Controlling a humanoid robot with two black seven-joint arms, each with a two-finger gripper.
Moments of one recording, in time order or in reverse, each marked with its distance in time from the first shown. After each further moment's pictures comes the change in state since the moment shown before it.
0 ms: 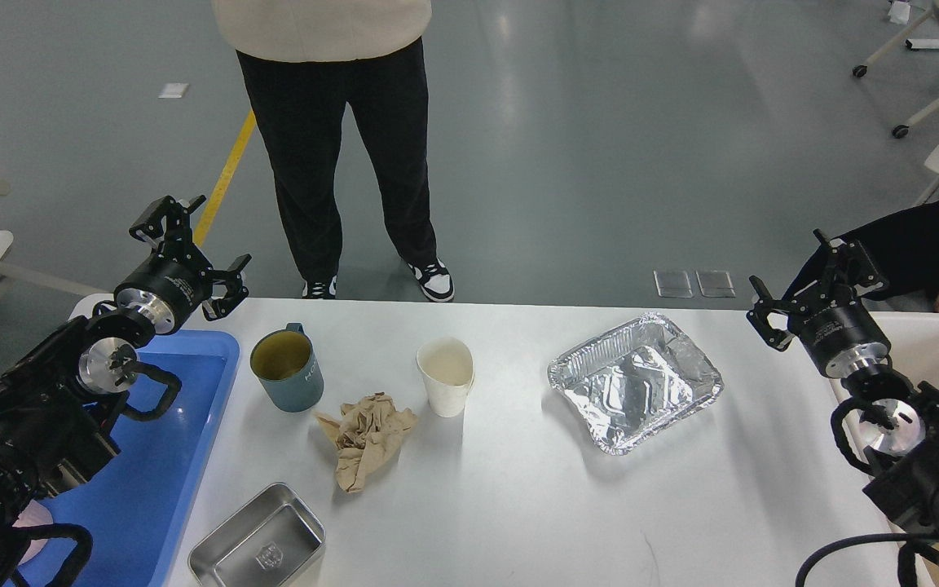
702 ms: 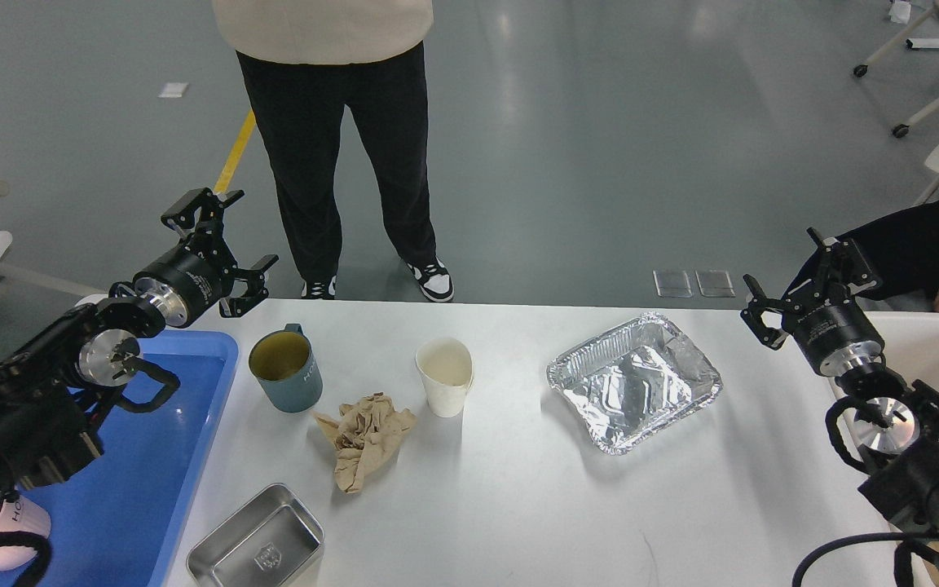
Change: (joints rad) left arm 0.055 0.247 0.266 -0.446 0.008 0.087 0.078; right arm 0.000 0.009 -0.005 0.011 0.000 0.001 0.000
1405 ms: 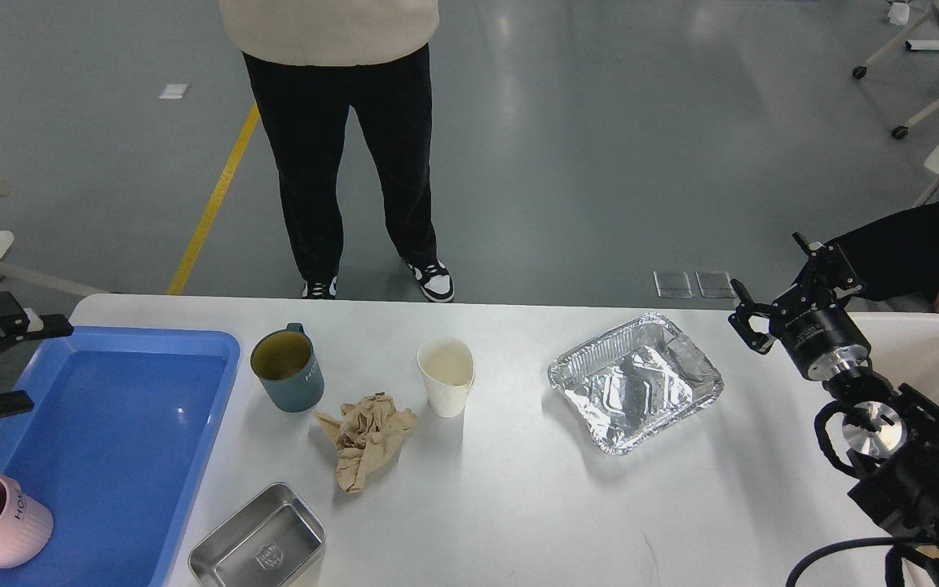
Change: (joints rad) left arm 0.233 1.146 0.135 -0.986 0.090 -0.113 0.066; right arm -0.008 0.019 -0.006 0.004 -0.001 0.001 0.001
